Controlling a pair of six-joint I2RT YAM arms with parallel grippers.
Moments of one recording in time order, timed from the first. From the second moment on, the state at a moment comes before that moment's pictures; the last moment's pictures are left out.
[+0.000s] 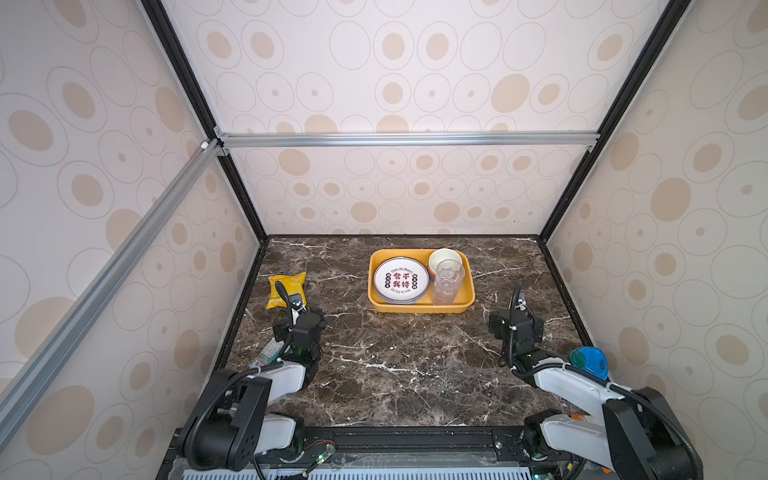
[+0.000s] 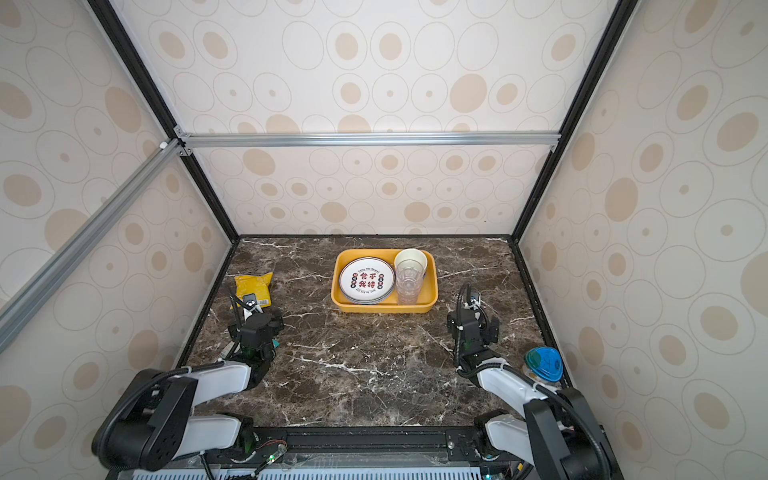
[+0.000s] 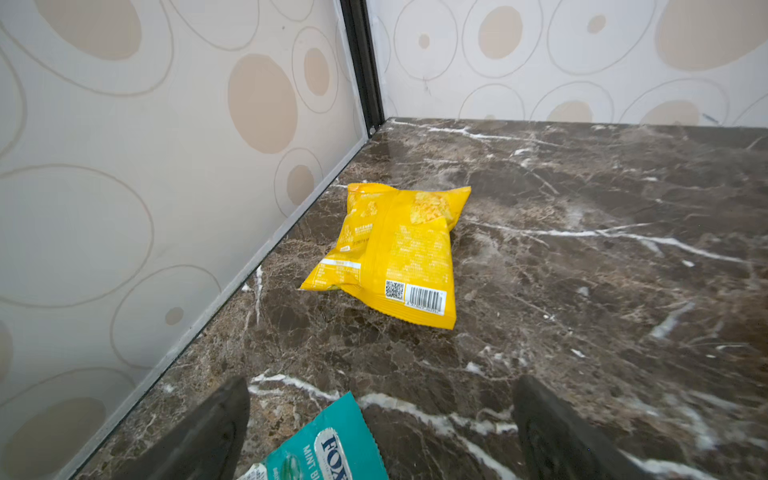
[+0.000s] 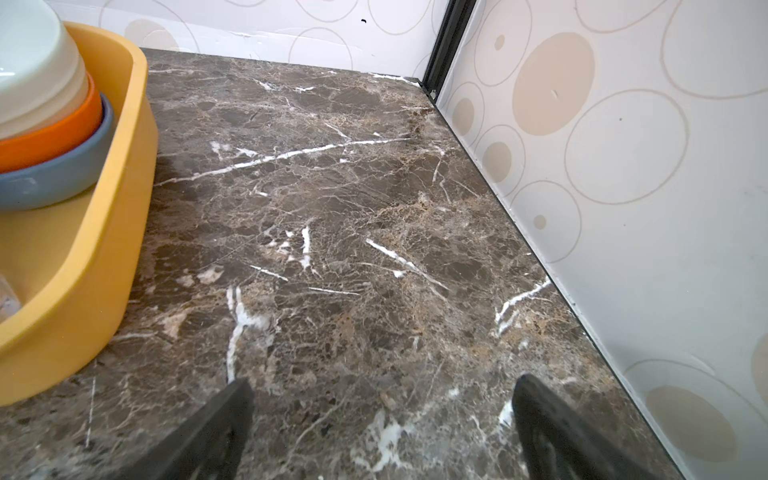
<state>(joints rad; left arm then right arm) -0.20 1.37 0.25 0.74 -0.69 -0.09 0.29 1.22 0.32 0.37 0.66 0.08</state>
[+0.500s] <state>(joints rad) -0.12 1.59 0.16 1.31 -0.47 0.04 0.17 1.58 0.30 0.85 0.42 -0.03</state>
